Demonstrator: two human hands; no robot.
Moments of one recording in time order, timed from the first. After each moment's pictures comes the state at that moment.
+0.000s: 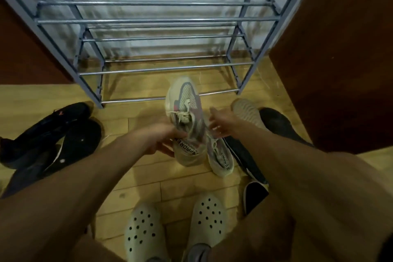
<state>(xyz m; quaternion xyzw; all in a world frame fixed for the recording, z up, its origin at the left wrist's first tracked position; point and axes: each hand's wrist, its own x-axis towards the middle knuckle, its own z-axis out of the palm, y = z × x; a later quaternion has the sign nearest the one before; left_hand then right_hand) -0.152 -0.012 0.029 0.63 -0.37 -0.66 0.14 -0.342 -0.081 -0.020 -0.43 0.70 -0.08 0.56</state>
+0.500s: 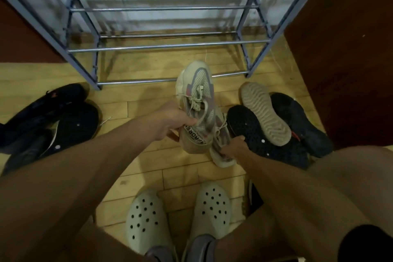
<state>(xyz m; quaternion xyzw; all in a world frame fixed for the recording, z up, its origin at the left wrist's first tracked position) -0.165 -0.034 -0.001 0.67 -0.37 -0.63 0.12 -0.368 -0.017 -0.143 -0.39 0.81 0.11 0.42</state>
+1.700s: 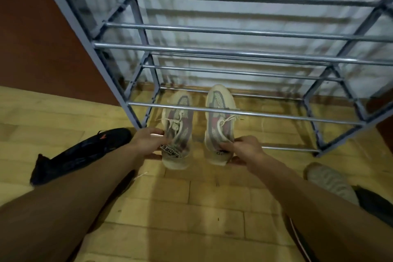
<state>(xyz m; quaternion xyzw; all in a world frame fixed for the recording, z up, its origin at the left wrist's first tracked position) 0.012 -0.112 -0.067 0.77 -0.23 -0.50 0.33 -0.224 -0.195 -0.100 -0.44 0.63 -0.17 0.61</state>
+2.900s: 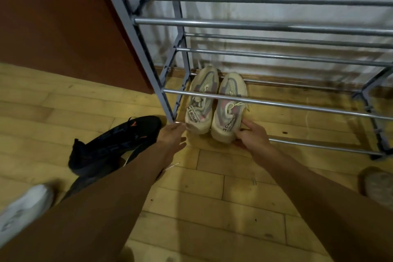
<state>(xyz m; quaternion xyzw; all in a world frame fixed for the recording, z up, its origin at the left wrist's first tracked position) 0.042 -0.105 -0.121 0.75 -0.07 -0.48 0.45 -0.140 -0.194 -0.143 -0.47 0.59 -0.21 0.62</state>
